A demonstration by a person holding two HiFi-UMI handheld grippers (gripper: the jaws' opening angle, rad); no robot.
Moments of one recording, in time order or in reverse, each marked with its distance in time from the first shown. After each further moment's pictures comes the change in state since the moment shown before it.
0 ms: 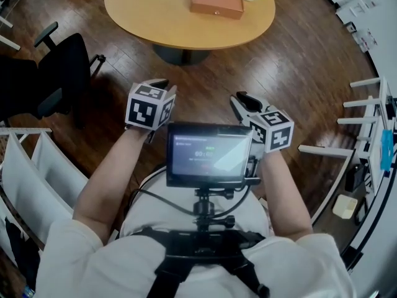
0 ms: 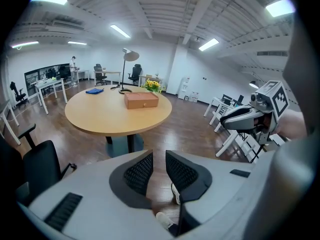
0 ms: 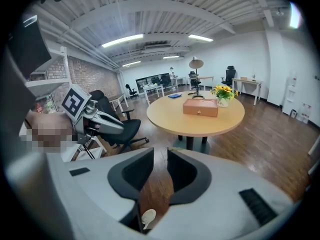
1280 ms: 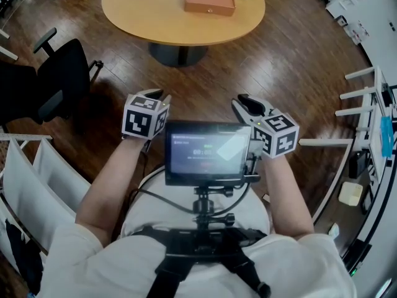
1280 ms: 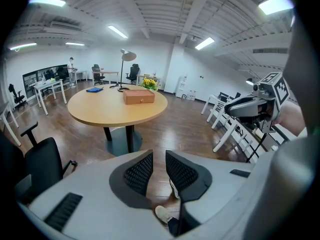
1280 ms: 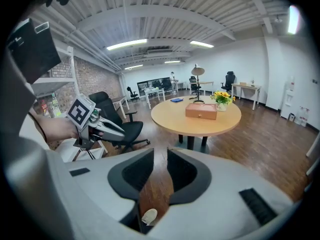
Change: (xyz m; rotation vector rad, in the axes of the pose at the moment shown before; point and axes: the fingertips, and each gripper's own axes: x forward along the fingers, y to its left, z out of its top) left arm -0.055 -0.016 -0.055 0.028 -0.009 -0.013; right arm -0.053 0.055 -0.024 -0.035 -0.057 -0.014
